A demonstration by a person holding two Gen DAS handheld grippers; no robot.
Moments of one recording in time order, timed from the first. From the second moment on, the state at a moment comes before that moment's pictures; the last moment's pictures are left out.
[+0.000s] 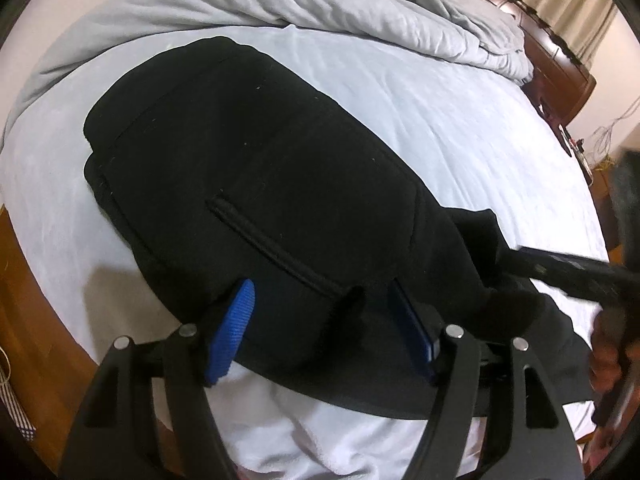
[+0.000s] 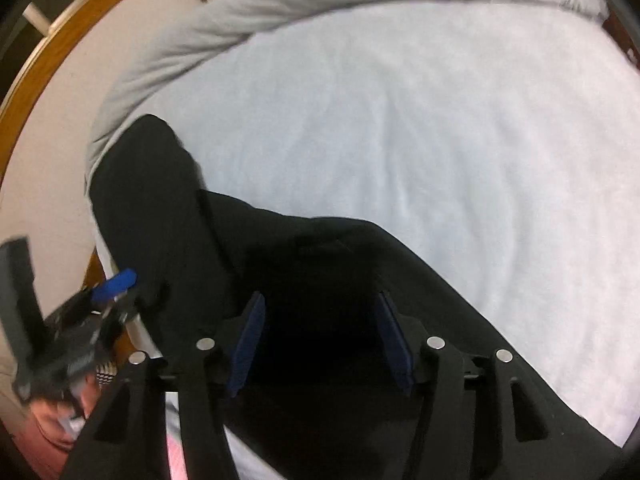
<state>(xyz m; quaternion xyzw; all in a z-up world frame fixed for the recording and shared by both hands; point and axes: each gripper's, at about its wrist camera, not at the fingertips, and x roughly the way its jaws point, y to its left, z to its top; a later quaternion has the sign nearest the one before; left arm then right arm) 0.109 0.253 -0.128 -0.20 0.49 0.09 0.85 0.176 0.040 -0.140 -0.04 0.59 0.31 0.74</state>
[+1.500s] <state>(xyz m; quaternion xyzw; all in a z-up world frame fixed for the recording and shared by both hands) 0.114 0.353 -0.129 -0.38 0.46 0.16 0.79 0.135 -0.085 -0.160 0.09 0.58 0.28 0.76</state>
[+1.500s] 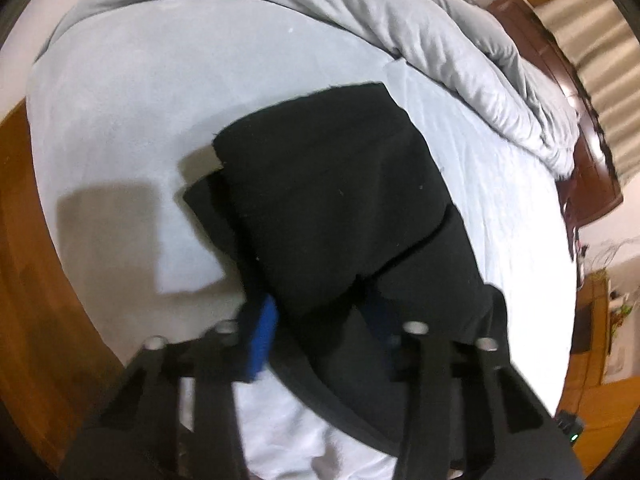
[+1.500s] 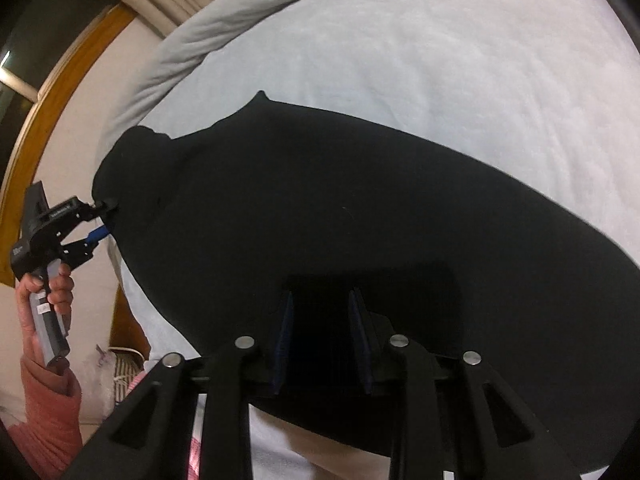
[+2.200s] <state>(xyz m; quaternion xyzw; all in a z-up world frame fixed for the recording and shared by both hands) 0.078 0.317 -0.099 -0.27 0.44 0.26 0.82 0.123 -0.152 -0.153 0.12 0.59 0.25 0.76</state>
